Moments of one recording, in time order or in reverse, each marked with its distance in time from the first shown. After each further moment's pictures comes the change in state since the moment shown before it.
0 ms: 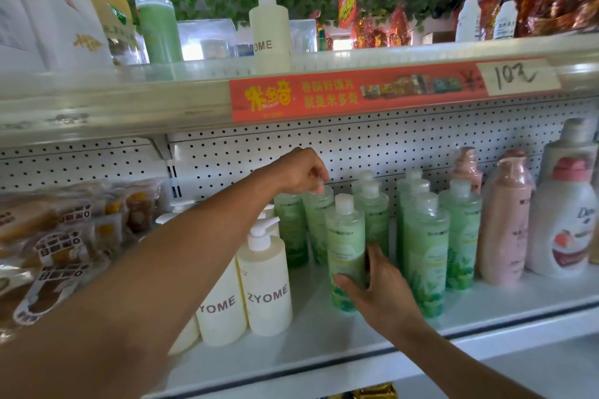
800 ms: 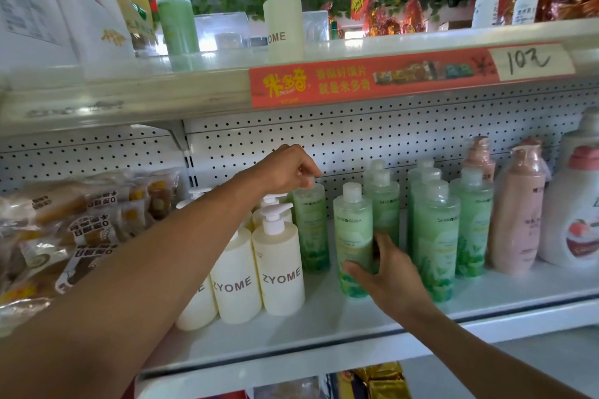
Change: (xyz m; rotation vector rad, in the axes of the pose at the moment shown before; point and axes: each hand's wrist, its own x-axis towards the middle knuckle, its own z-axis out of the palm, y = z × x) left_hand -0.044 -0.018 -0.005 -0.005 0.099 -0.036; right_hand -0.003 -0.005 -0.002 0.068 -0.031 0.000
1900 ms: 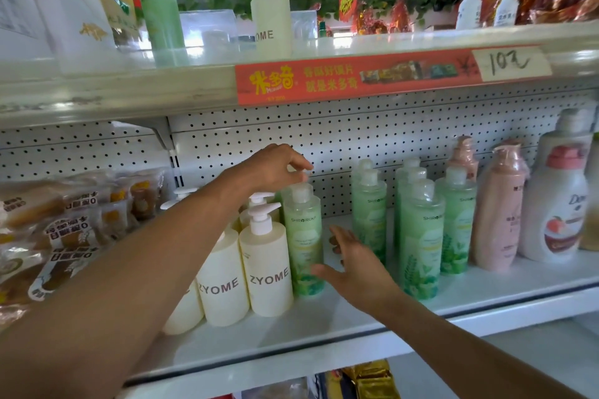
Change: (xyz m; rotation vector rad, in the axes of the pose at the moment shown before) left_hand 0.001 0.003 -0.003 0.015 -0.018 0.023; right_hand 0.006 -0.026 0.006 -0.125 -0.178 -0.107
